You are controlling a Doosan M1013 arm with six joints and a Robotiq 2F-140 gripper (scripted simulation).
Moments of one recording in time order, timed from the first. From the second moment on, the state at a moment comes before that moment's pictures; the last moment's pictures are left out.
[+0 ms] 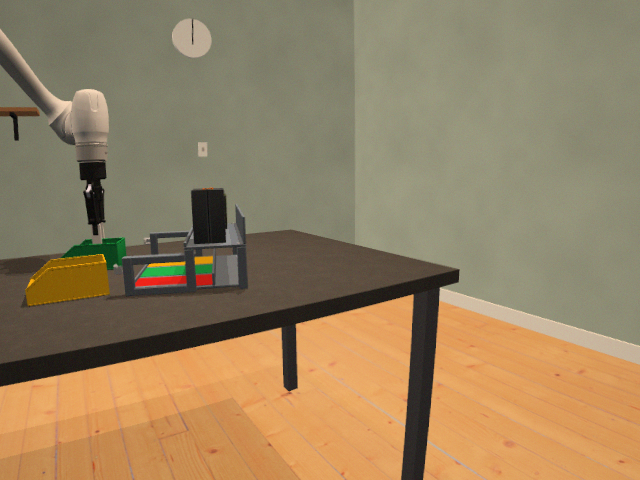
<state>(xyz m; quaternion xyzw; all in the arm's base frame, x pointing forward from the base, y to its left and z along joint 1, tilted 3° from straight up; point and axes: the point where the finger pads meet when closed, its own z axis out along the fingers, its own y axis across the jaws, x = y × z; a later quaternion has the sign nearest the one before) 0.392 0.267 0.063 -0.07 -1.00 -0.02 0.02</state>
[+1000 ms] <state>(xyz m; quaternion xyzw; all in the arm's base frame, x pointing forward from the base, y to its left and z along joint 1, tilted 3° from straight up) 0.391 0.268 0.051 -0.07 -1.00 -0.02 0.02</state>
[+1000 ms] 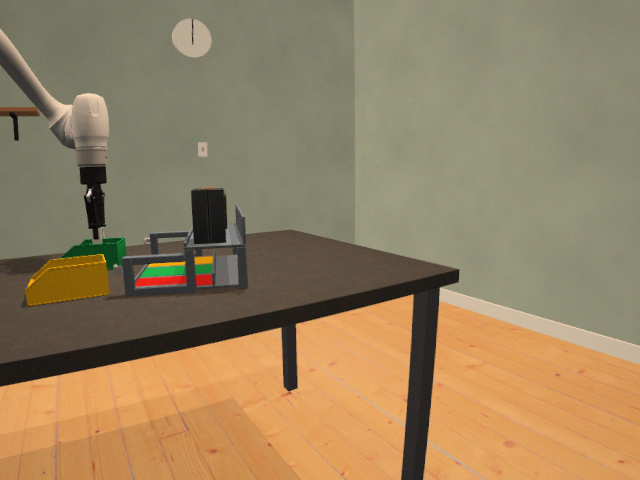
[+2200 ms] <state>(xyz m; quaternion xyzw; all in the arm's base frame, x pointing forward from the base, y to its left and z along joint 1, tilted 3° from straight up) 0.391 0.268 0.051 -0.07 -1.00 -0.02 0.02</state>
